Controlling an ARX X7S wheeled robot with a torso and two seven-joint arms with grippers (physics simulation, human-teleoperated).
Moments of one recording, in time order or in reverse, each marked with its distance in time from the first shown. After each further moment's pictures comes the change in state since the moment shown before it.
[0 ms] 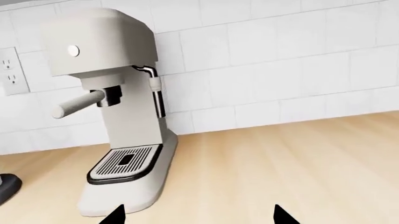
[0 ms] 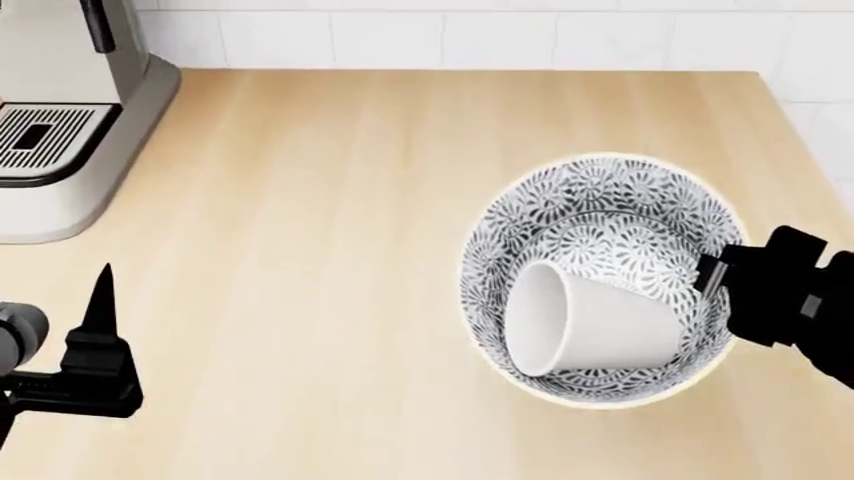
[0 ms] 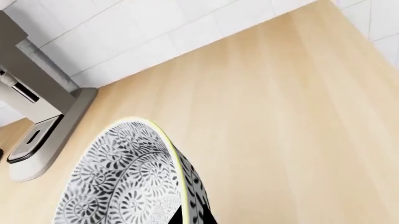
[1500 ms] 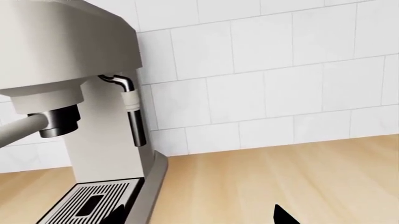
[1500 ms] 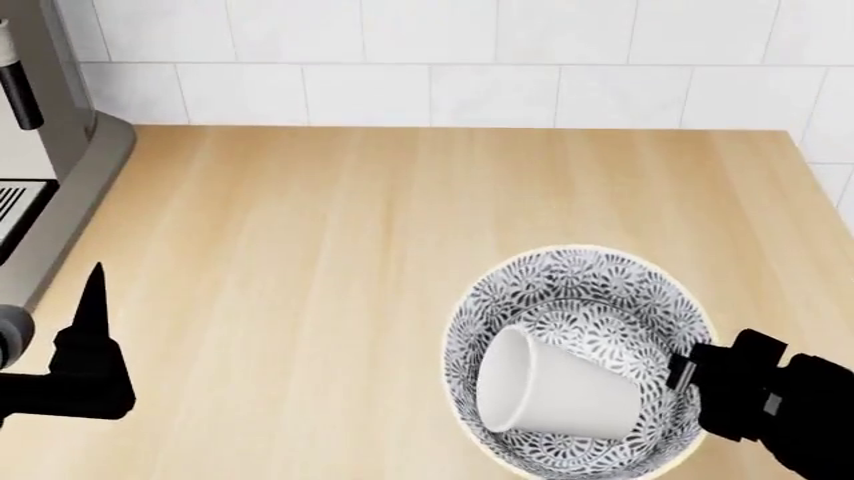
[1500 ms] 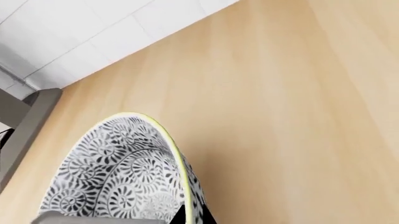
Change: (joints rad) left arm 0.007 -0.019 -0.014 0.025 -0.028 0.003 -0.018; right arm -0.233 -0.012 0.028 -0.042 -0.038 -0.071 -0.076
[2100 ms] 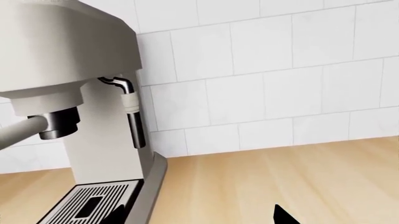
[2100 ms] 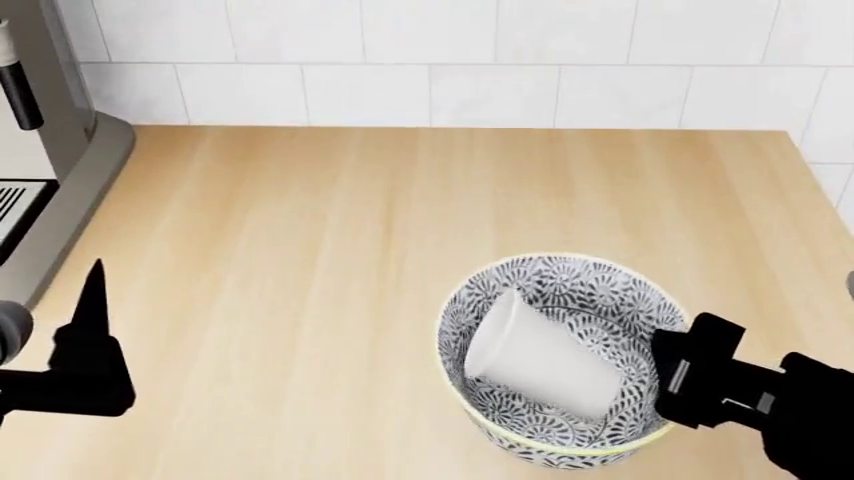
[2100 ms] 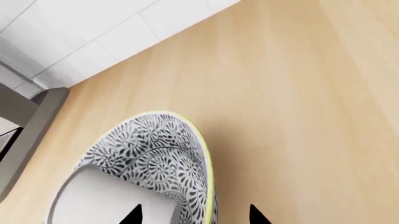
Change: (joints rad) left arm -0.011 -0.001 0.000 0.004 -0.014 -0.007 -0.008; right arm 0.002 -0.003 -0.005 -0.007 0.027 -0.003 0.011
